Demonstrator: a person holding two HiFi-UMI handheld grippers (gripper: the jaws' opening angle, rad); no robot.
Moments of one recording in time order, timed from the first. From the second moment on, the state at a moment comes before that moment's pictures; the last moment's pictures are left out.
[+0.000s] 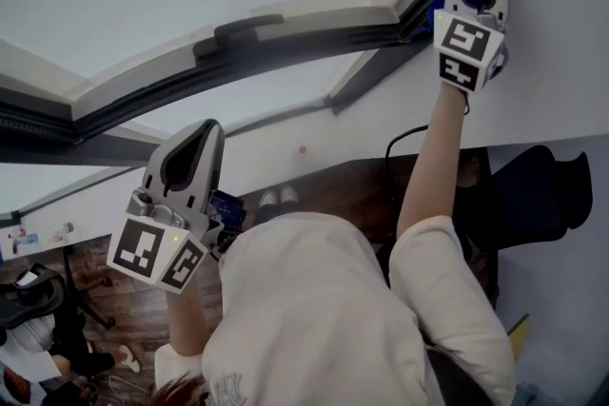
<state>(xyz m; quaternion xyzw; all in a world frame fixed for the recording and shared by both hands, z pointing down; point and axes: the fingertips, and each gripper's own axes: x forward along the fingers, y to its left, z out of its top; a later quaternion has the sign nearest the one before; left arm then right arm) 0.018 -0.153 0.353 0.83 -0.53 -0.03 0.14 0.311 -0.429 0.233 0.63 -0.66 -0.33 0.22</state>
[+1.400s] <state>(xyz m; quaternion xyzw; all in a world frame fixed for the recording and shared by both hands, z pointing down) 0.042 -0.142 0.356 0.84 -0.52 -0.03 0.17 0.313 -0.430 0.355 0.60 -0.68 -0.28 0.31</state>
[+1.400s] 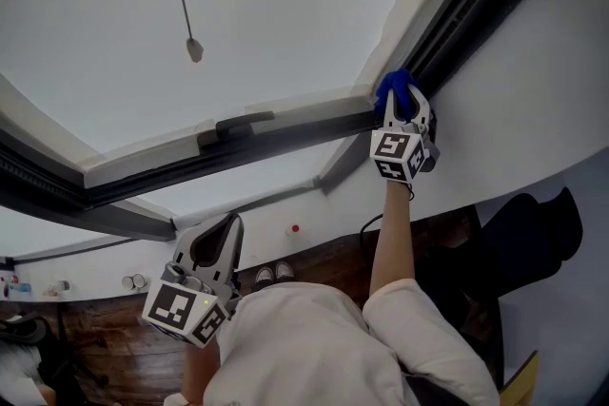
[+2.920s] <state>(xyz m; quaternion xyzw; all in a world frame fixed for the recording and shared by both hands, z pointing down) 0.079 -0.145 0.345 0.85 -0.52 -0.02 0.11 0.314 -0.428 0.428 0.57 -0.69 -0.24 0.36</state>
